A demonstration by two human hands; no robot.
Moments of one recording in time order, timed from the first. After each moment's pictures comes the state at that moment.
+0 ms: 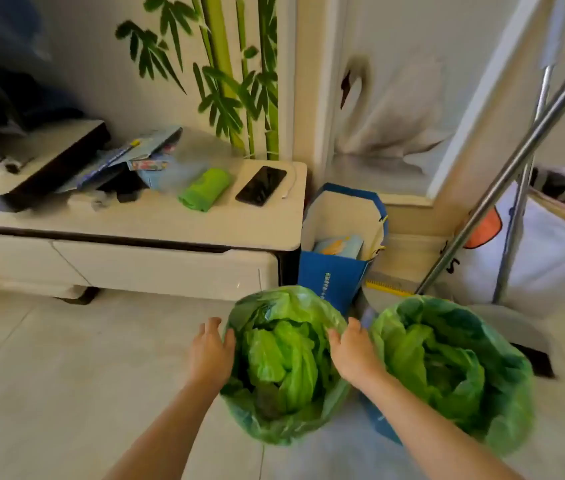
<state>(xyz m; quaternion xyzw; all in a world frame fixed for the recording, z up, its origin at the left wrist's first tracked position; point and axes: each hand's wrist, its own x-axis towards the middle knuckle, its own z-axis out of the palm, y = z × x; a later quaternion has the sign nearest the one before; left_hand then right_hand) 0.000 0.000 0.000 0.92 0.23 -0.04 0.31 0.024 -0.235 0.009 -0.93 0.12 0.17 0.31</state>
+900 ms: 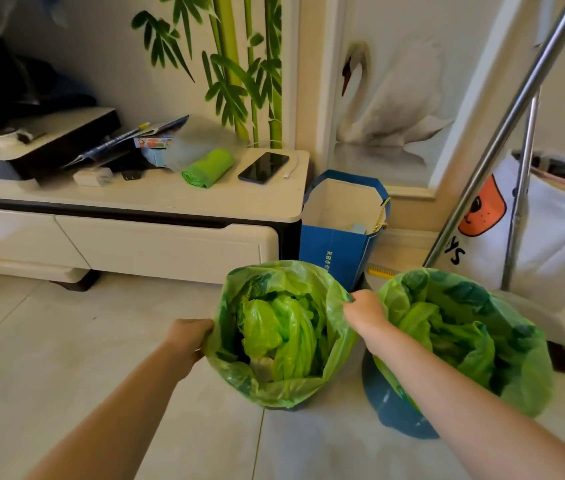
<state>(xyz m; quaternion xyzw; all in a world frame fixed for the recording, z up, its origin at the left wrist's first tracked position) -0.020 0.026 -0.038 0.67 0.37 -0.07 0.64 0.039 -0.251 -0.021 -0.88 0.16 0.11 0.44</state>
